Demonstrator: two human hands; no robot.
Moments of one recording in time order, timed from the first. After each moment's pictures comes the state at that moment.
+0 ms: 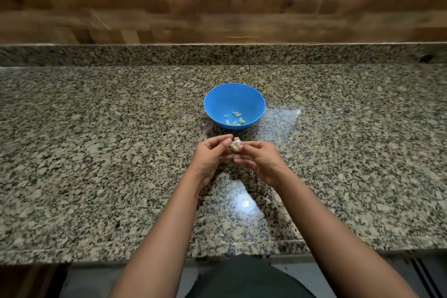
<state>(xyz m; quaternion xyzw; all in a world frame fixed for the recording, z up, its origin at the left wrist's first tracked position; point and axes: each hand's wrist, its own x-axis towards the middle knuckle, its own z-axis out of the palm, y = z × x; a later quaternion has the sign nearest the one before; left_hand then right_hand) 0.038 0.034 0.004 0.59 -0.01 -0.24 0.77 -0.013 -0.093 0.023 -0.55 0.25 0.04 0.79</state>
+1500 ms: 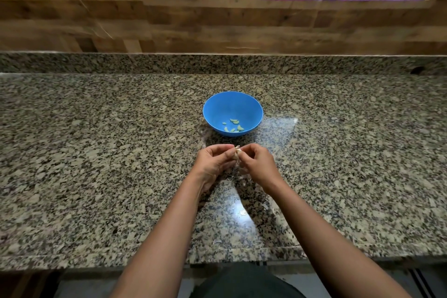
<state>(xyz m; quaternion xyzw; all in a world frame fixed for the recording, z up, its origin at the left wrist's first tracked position) 0.038 0.030 0.007 0.55 0.03 -0.28 0.78 -0.016 -0.090 0.016 -0.79 0.19 -0.05 0.57</state>
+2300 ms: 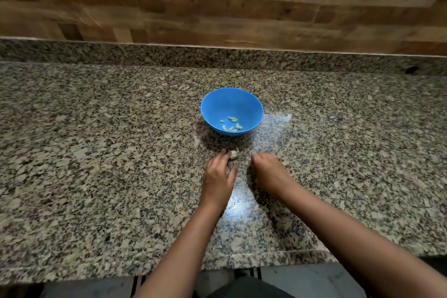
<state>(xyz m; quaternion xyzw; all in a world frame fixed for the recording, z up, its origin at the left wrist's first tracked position) 0.011 0.020 -0.041 0.89 -0.18 -0.01 0.42 -0.023 -0.119 -0.001 -0.99 0.02 0.00 0.11</state>
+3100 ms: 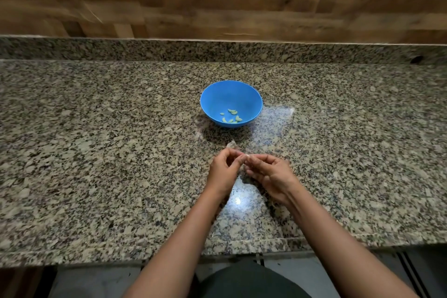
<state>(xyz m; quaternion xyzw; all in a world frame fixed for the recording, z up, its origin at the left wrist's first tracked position) 0.001 0.013 -0.021 0.73 -0.10 -0.16 0.65 -0.051 -0.110 0.006 -0.45 0.28 0.01 0.85</state>
